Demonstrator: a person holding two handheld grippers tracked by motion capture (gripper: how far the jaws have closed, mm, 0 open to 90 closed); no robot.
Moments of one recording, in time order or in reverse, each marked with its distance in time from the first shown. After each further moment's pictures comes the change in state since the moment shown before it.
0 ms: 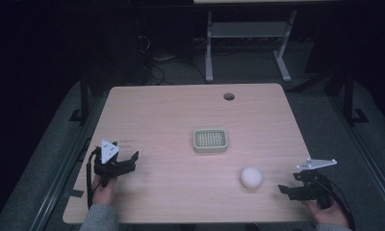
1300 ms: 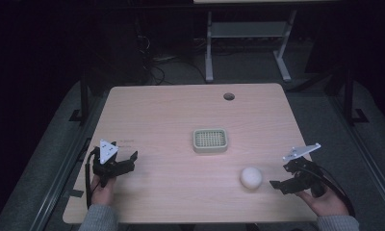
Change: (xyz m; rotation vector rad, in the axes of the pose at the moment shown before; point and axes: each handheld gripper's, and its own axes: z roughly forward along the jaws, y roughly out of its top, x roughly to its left) left arm 0.002 0.000 -0.002 -0.010 0.006 -0.008; right arm 0.027 0.054 -0.016 0.093 0.054 -0.162
